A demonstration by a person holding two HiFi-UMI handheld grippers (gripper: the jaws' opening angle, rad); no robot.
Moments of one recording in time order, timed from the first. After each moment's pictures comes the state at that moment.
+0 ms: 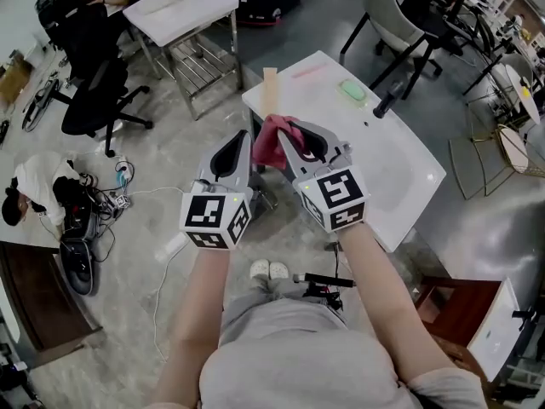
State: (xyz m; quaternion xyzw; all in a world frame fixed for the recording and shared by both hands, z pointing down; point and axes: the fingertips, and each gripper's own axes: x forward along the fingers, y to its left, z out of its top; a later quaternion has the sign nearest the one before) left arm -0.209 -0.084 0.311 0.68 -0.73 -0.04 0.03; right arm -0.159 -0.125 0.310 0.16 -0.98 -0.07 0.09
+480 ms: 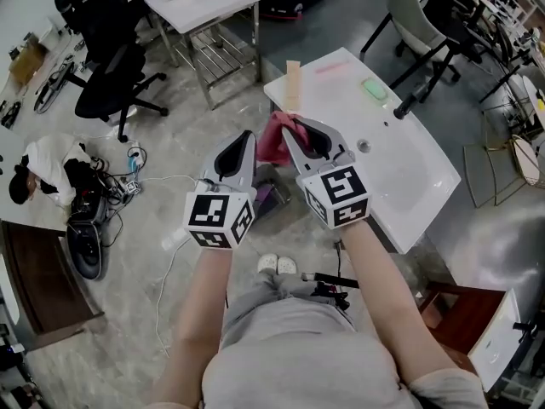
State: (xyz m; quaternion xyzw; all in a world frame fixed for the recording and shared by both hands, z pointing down) left arm -0.237 -0.050 0.328 0.66 -0.75 -0.03 0.05; right arm -0.193 -0.100 0.326 0.13 -0.99 -0.06 0.09
